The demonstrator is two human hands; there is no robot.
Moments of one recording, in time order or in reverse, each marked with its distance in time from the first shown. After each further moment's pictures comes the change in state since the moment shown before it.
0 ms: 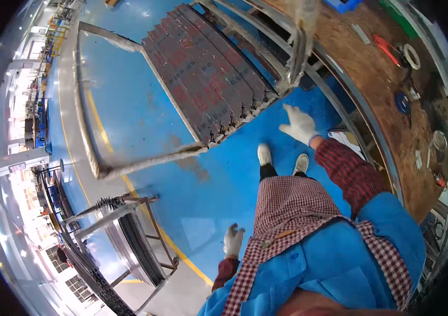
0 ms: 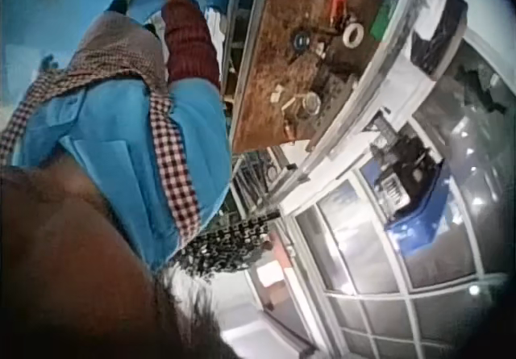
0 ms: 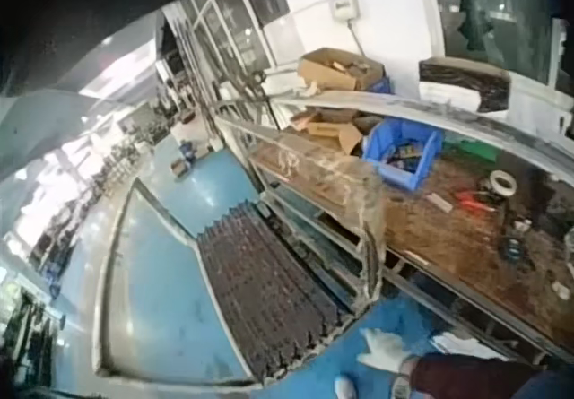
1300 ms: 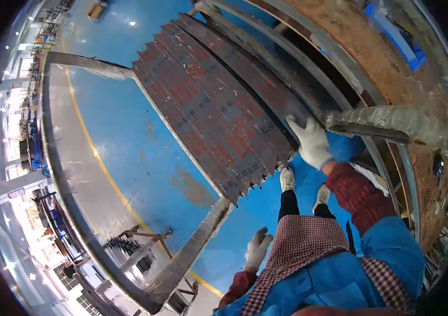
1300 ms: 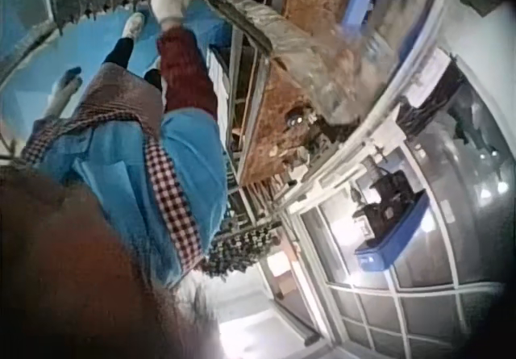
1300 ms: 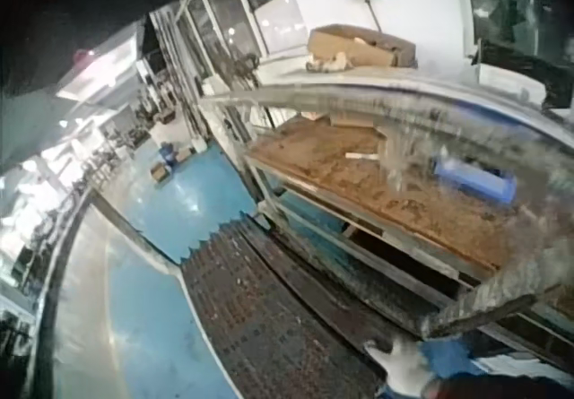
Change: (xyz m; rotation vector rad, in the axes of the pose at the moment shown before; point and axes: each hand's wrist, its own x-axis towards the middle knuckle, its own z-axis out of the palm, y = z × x) left_hand 0.208 0.191 -0.021 -0.011 -0.343 -0.036; right_hand 0.210 -0.103 0.005 -0.335 -0.061 0.068
